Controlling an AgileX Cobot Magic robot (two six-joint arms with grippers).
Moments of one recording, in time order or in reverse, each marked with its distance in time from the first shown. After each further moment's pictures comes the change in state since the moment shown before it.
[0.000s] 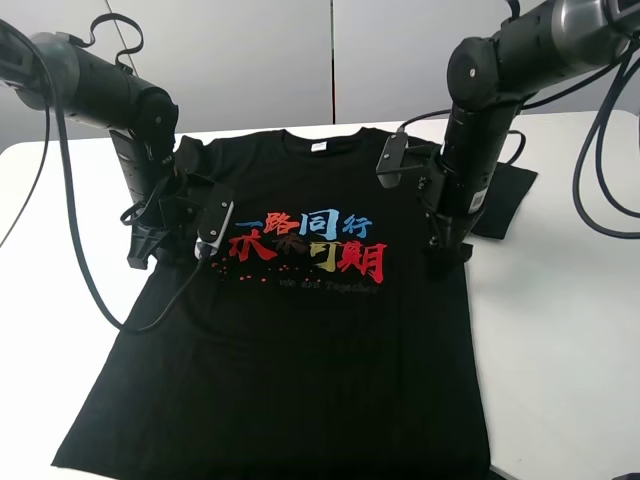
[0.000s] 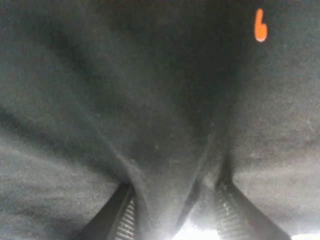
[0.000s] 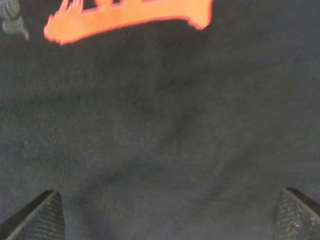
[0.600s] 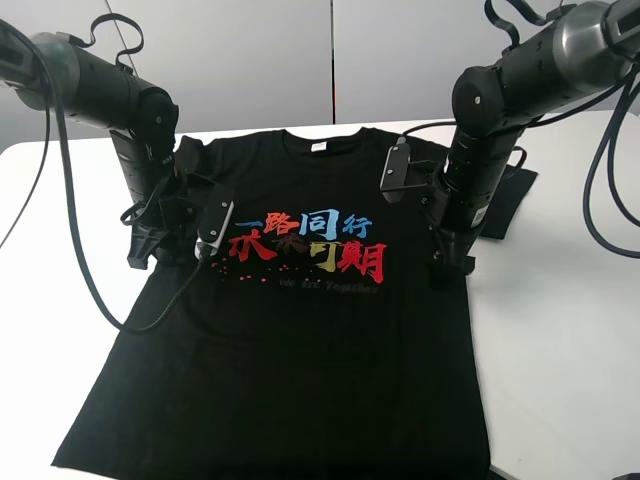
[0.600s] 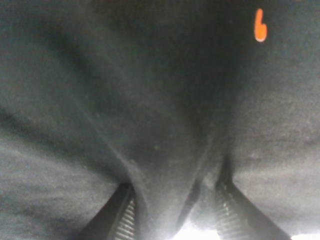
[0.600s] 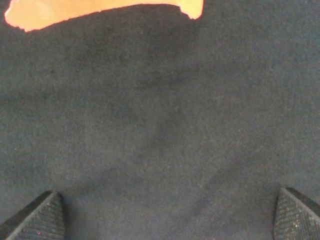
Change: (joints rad) left arm -0.001 0.000 0.000 0.002 0.000 -0.002; right arm 0.000 0.000 0.058 -0.040 -0.127 -0.014
